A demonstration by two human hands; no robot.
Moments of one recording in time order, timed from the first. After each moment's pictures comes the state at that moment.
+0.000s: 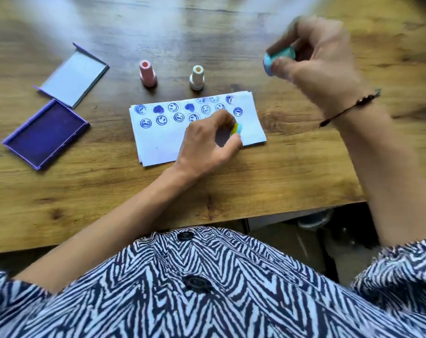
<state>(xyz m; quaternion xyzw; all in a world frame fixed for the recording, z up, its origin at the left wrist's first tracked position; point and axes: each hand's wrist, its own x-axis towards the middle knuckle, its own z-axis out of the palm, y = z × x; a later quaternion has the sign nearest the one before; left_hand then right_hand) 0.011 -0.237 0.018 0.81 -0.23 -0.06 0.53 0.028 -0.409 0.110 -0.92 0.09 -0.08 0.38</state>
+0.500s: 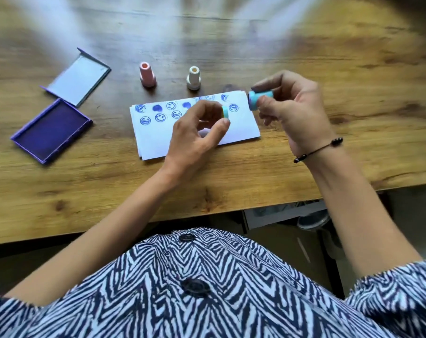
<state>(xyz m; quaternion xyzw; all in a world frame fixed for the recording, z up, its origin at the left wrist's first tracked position) -0.001 -0.227 0.023 0.73 -0.16 -0.10 0.66 -0.028 -0.384 0.088 -0.79 0.16 -0.06 0.60</state>
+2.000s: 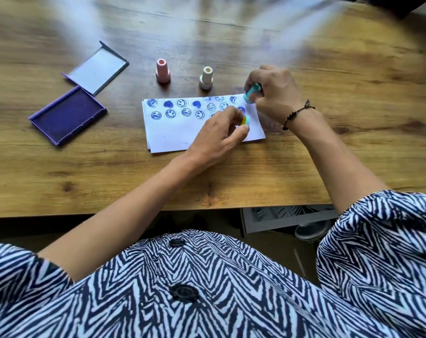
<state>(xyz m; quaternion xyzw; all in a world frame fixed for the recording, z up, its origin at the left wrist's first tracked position) 0.003 -0.245 0.021 0.81 -0.25 -0.11 0.52 0.036 -0.394 0.062 -0.99 -0.02 -0.02 0.14</state>
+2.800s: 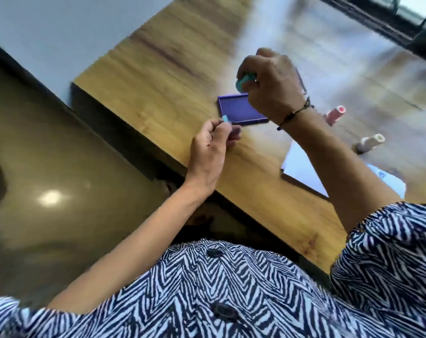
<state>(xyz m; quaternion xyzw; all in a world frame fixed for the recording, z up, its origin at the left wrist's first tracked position) -0.041 -0.068 0.020 0.54 0.23 0.14 0.80 0.086 -0.129 0.072 -0.91 -0.34 -0.03 0.24</state>
